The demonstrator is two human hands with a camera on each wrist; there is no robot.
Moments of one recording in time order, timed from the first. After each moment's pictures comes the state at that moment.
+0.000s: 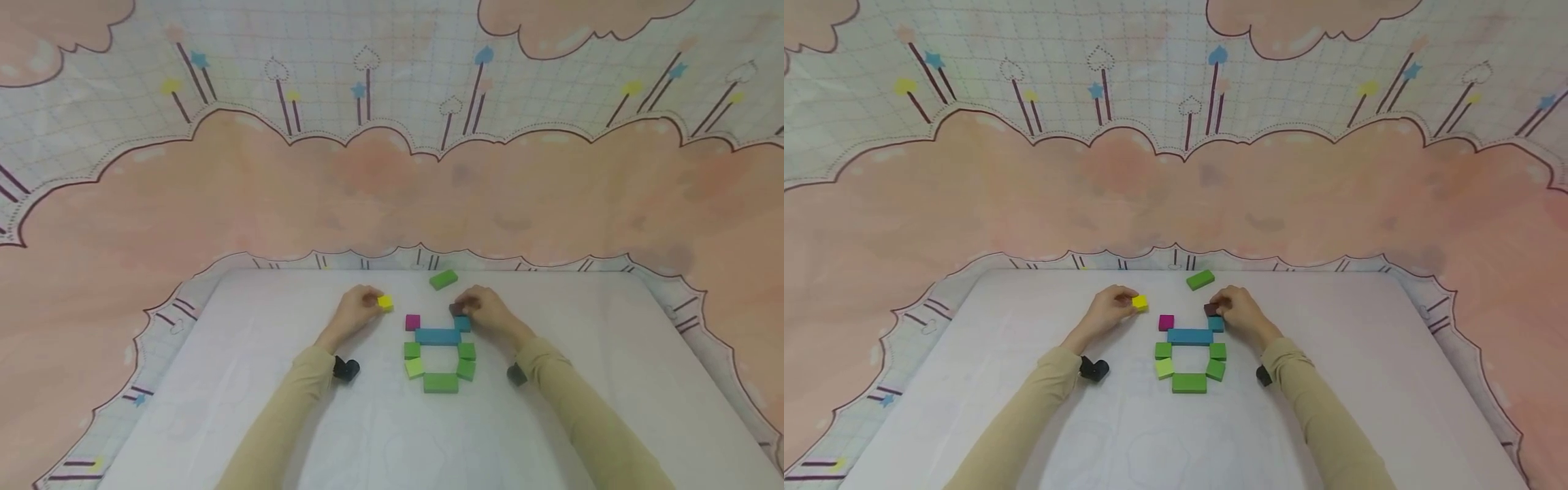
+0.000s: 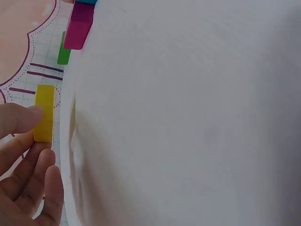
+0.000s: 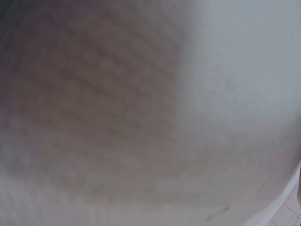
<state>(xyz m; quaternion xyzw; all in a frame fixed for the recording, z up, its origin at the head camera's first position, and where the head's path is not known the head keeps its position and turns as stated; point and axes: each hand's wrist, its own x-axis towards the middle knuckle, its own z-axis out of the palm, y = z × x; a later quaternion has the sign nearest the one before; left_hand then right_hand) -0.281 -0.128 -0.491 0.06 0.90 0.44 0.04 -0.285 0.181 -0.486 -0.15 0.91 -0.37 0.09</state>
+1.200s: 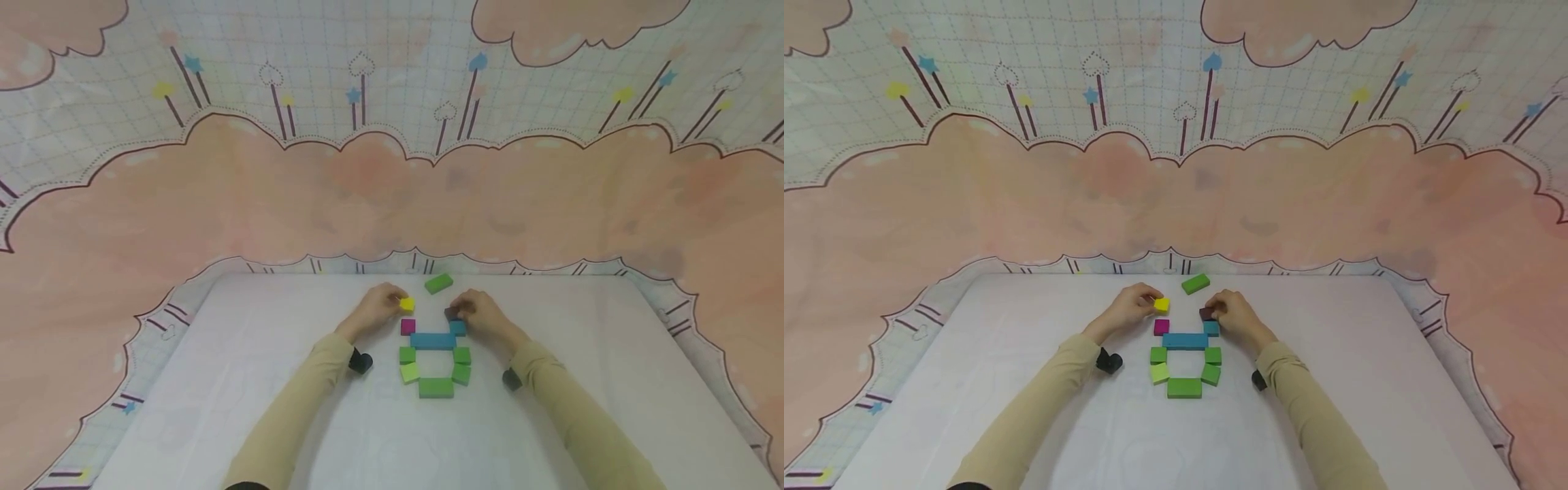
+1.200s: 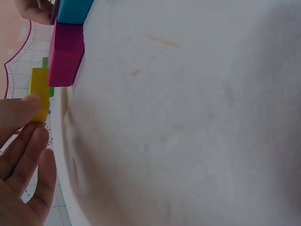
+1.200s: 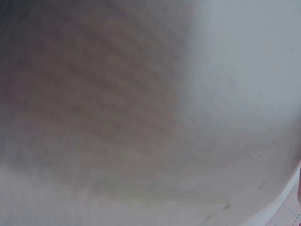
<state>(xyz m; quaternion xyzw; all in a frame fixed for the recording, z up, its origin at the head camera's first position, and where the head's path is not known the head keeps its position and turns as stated) -0.305 -0.087 -0.489 0.18 0.90 0.40 0.07 -0.290 0.180 -0.491 -0.14 0.91 -0.37 0.09</state>
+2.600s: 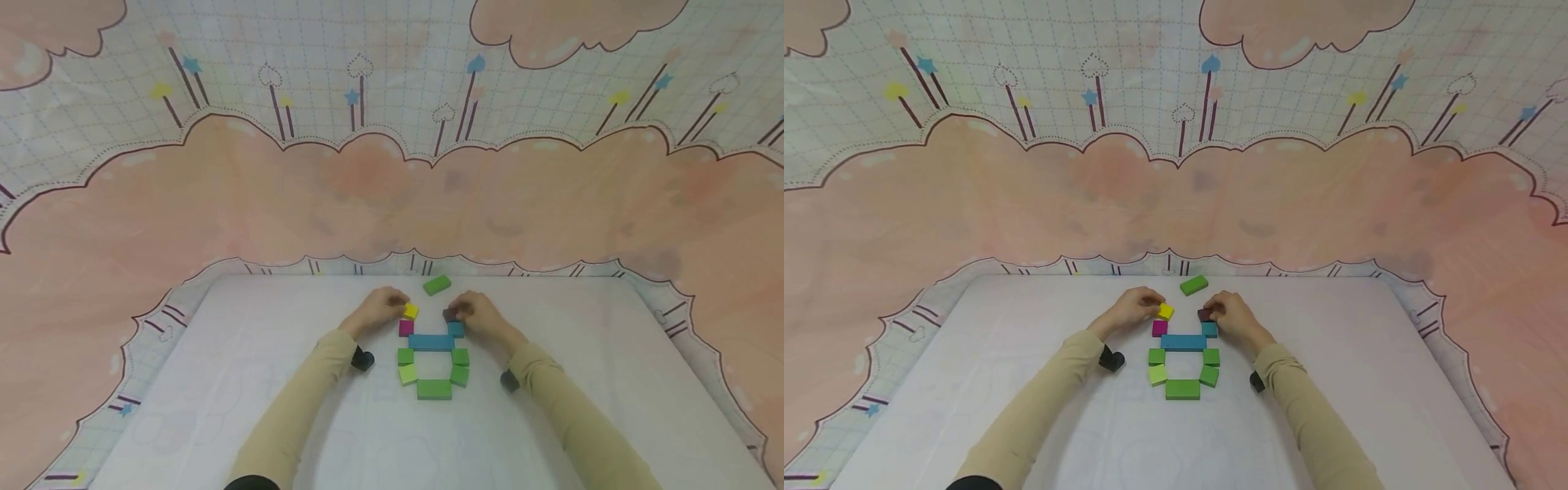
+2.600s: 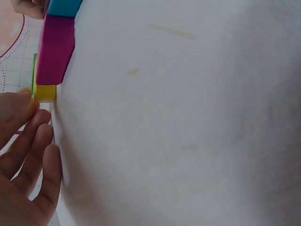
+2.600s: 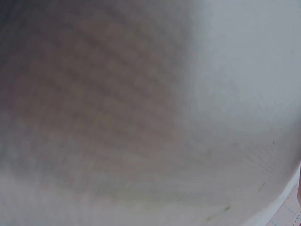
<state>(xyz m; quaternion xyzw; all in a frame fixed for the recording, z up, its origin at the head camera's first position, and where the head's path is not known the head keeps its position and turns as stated) -0.312 -0.083 -0.491 0.19 0.90 0.38 0.13 -0.288 0.178 -0.489 -0.12 0.91 -0.37 0.10</state>
